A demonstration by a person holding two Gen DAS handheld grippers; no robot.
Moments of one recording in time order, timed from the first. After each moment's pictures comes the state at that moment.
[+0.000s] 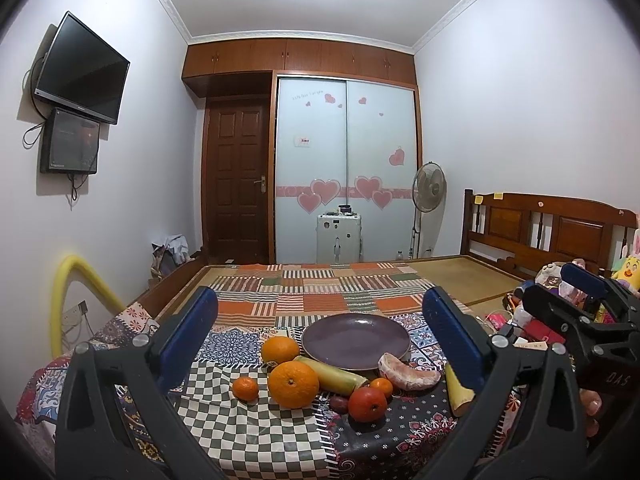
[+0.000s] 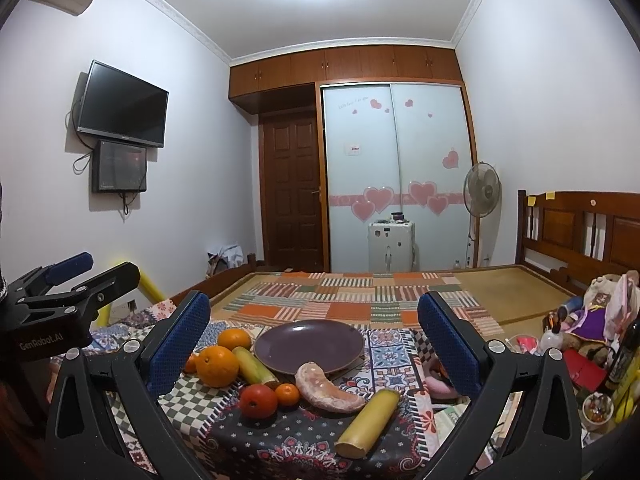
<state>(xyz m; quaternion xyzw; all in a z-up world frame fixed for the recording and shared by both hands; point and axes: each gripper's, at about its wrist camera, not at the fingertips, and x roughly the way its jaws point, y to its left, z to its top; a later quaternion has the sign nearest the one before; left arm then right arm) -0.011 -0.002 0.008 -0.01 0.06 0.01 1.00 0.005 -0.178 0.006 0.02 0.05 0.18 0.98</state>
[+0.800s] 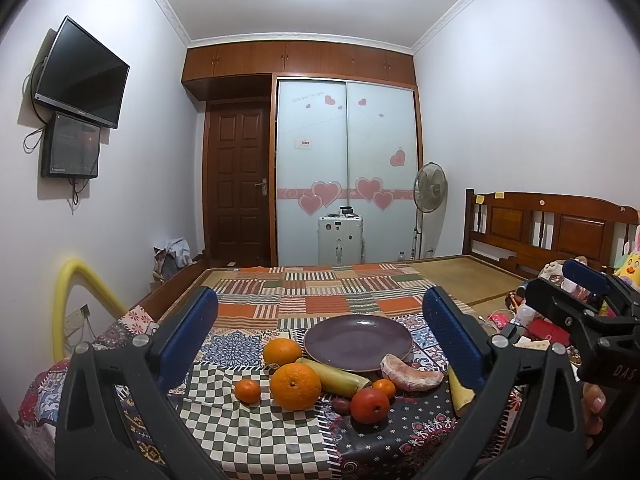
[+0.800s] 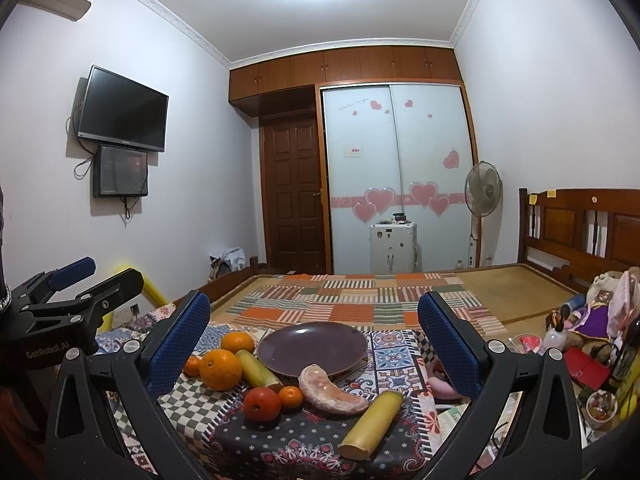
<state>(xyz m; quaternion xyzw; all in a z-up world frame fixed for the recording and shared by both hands) -0.009 -0.006 0.004 0.00 0.05 0.01 1.00 0.004 -0.178 0.006 0.02 0.05 0.18 0.98</state>
